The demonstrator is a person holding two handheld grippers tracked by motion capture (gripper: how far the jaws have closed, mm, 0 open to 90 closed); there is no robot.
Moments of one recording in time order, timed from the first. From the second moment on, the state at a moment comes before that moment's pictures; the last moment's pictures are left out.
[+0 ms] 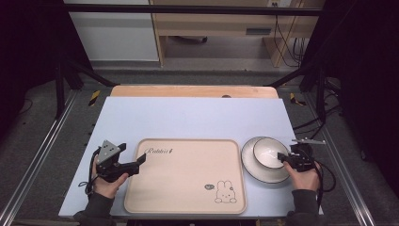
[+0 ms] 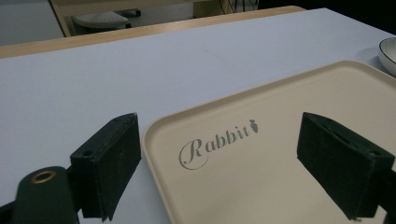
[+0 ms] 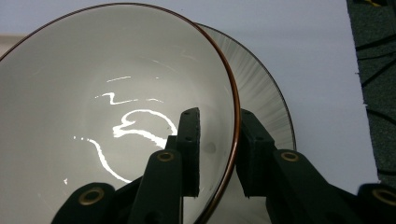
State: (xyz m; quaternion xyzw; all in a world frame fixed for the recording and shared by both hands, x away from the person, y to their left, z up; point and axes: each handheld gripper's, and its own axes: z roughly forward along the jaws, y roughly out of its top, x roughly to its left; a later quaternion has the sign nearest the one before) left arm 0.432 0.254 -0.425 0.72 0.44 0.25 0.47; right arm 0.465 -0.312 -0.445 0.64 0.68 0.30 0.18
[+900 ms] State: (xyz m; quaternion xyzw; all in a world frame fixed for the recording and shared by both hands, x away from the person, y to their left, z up) left arm 0.432 0.254 -0.424 0.73 0.43 0.25 0.47; right arm 0.468 -0.315 -0.445 0.67 0.66 0.31 0.16
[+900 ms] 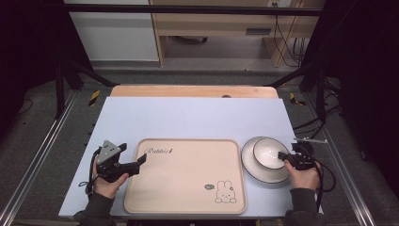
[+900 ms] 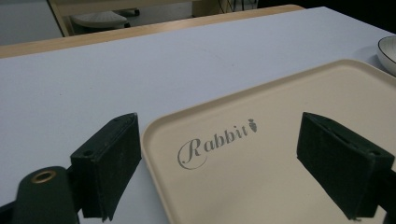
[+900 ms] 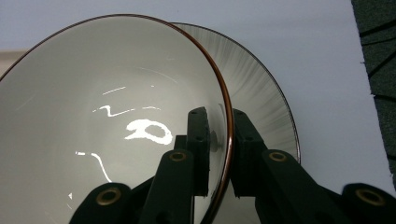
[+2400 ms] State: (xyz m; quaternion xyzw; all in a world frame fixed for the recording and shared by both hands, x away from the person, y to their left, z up) left arm 0.431 0.255 -0.423 0.73 0.43 0.25 0.47; right arm 0.464 -0.305 -0.432 0.66 0.66 0.32 0.18
